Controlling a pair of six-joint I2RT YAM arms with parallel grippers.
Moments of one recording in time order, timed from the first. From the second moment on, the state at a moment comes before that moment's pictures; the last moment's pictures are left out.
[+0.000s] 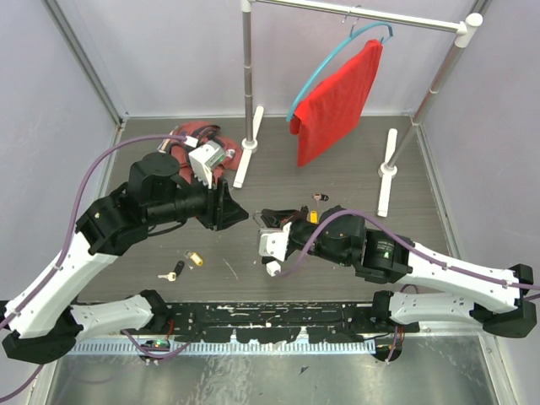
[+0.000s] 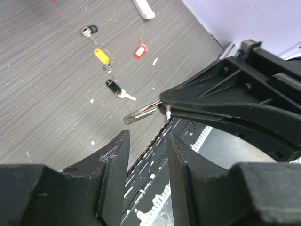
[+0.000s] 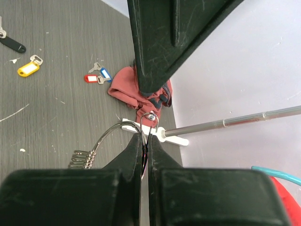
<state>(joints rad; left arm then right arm) -0.87 1.03 1.43 -0.80 0.21 -0.36 1.26 0.97 1.05 -0.25 0.16 -0.85</state>
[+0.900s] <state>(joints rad) -0.62 1.01 1.03 -1.00 -0.24 -0.65 1.26 0.82 1.03 -0.40 0.19 -0.76</state>
